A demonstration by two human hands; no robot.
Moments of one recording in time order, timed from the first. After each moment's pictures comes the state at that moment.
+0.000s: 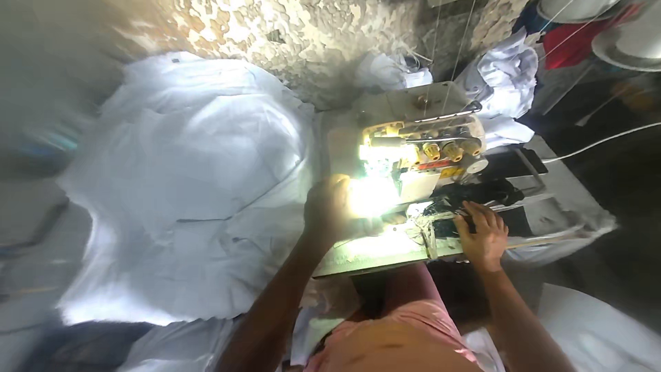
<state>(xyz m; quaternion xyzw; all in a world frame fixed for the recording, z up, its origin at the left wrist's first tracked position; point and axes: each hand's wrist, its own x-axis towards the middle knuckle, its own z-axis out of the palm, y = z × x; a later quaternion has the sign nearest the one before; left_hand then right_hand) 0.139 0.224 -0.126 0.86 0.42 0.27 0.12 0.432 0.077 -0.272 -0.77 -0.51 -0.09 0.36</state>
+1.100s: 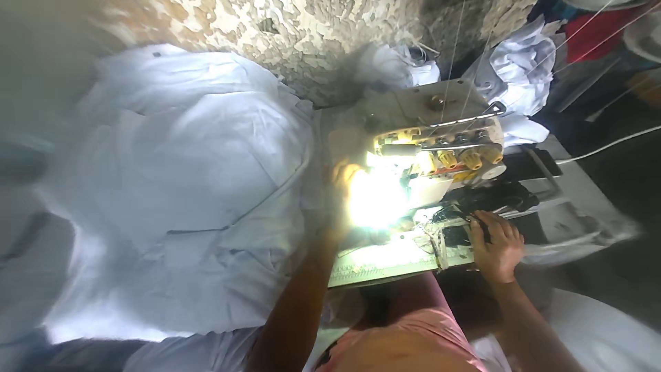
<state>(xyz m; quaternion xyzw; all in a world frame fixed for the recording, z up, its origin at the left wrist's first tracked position) 0.168 0.276 -0.186 0.85 0.37 0.37 0.06 0.430 0.075 -0.278 -0.77 -0.51 -0.15 0.36</state>
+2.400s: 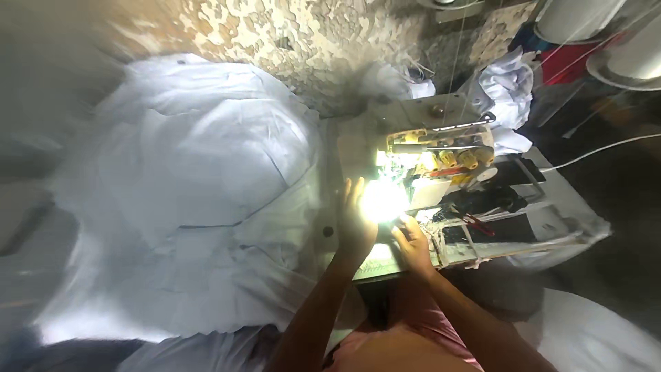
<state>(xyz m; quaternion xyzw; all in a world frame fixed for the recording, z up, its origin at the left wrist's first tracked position) 0.158 0.215 -0.184 0.81 0.42 0.39 0.12 0.284 0.135 -0.257 -0.60 -0.48 0.25 0.59</state>
